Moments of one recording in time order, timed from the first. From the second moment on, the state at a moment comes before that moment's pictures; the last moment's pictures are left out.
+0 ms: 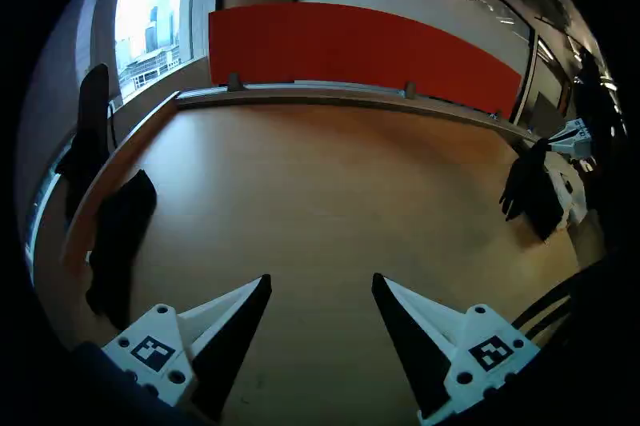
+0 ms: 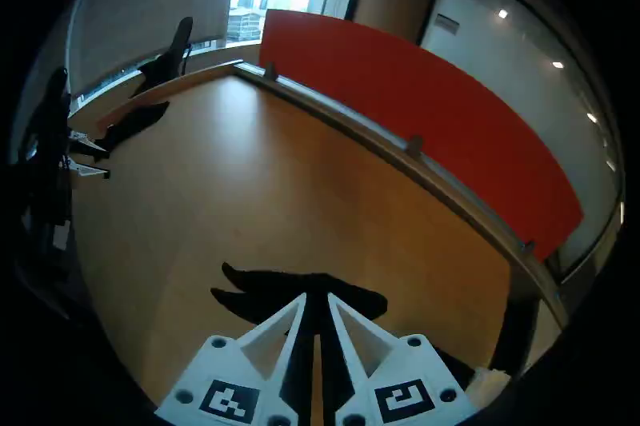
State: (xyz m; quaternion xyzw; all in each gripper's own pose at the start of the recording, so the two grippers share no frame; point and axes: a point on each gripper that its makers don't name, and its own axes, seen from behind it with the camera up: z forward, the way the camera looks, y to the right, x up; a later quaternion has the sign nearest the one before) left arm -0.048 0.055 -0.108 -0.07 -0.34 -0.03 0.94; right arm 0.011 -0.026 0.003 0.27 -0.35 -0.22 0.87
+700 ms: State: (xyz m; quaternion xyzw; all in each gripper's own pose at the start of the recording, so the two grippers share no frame) left arm -0.044 0.067 -0.102 -0.07 -0.35 -0.02 0.94; right arm 0.057 0.103 0.064 0.18 -0.35 -0.22 0.89
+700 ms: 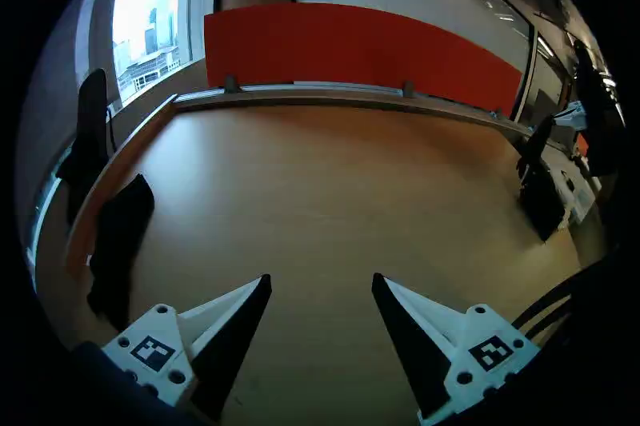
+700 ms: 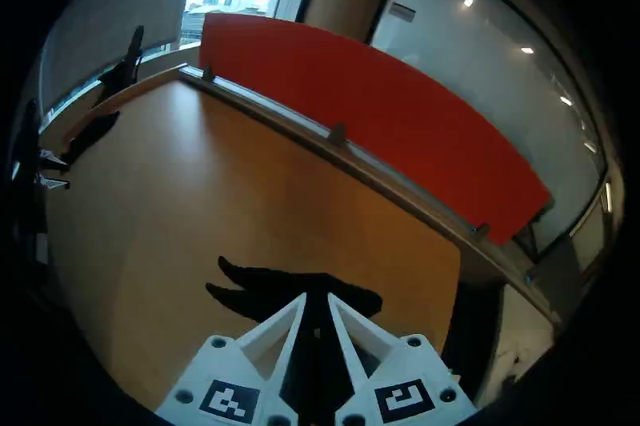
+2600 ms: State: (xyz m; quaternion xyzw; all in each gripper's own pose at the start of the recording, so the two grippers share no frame) left arm -0.037 0.094 -0.094 -0.08 -0.35 0.00 0.93; right arm -0.023 0.262 -0.054 0.08 -0.46 -0.16 0.87
